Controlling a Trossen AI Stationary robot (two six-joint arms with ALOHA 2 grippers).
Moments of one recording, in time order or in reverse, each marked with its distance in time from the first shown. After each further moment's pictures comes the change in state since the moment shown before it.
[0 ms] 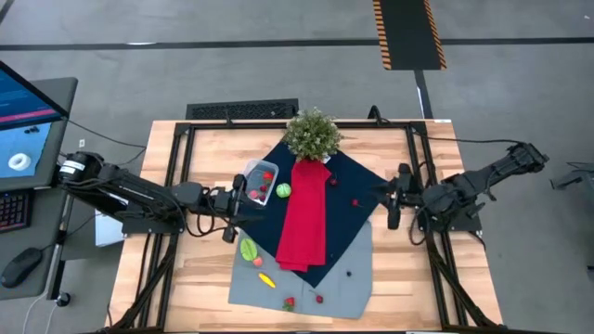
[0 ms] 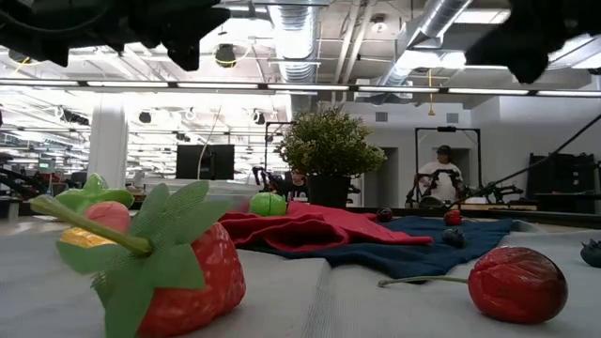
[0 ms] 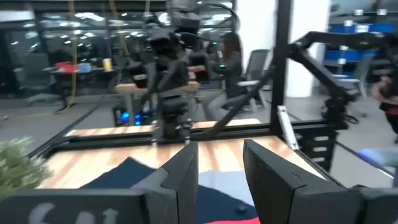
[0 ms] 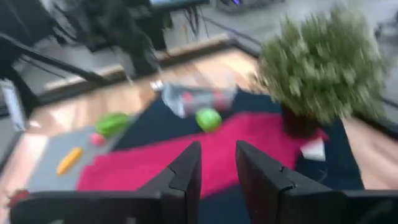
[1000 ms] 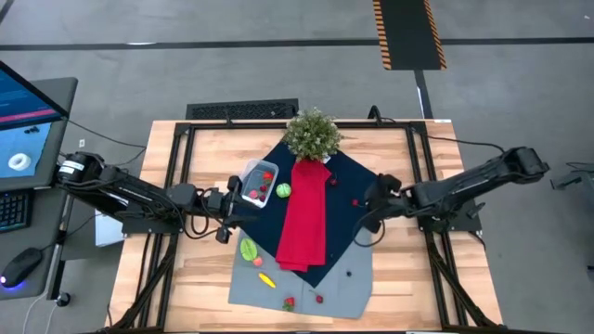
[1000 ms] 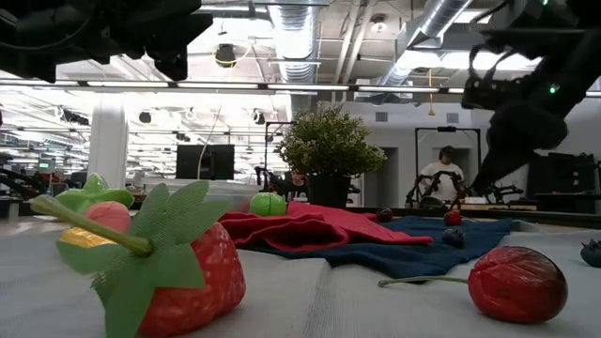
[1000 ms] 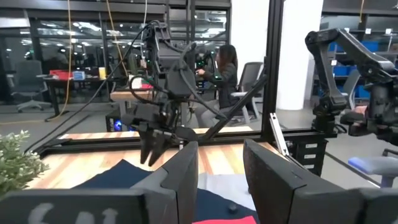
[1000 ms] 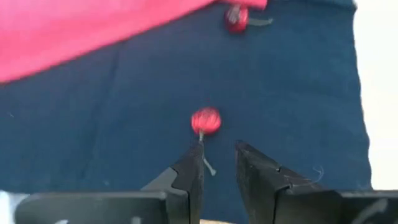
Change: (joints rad) left arm 0.000 -0.011 -0.113 0.159 0.026 -0.025; right arm -0.232 0.521 -0.020 -0.118 -0.266 0.112
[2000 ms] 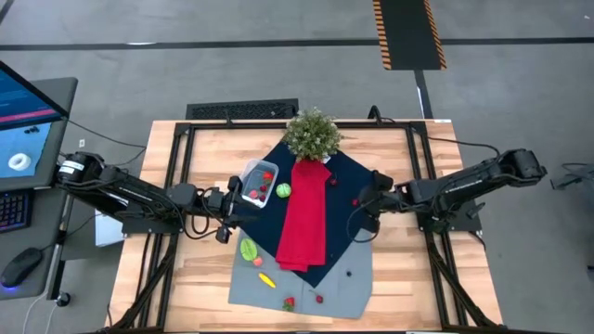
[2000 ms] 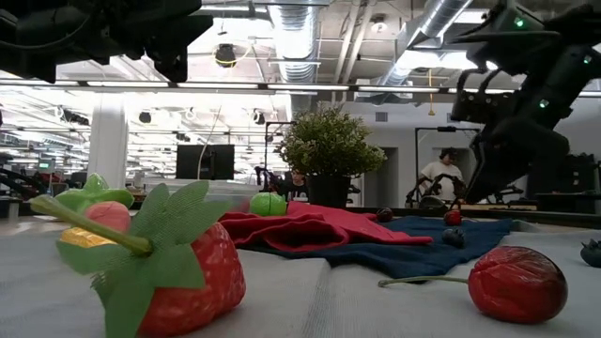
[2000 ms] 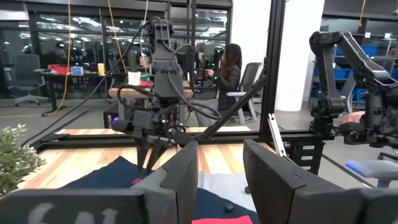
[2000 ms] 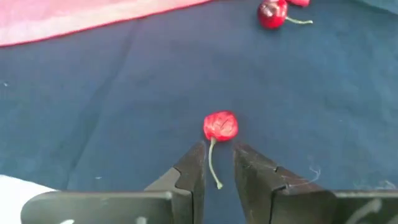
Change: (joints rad) left arm 0.000 0.000 0.000 -0.004 0.001 -0.029; right arm -0.097 0.045 -0.041 0.142 -0.126 -0.230
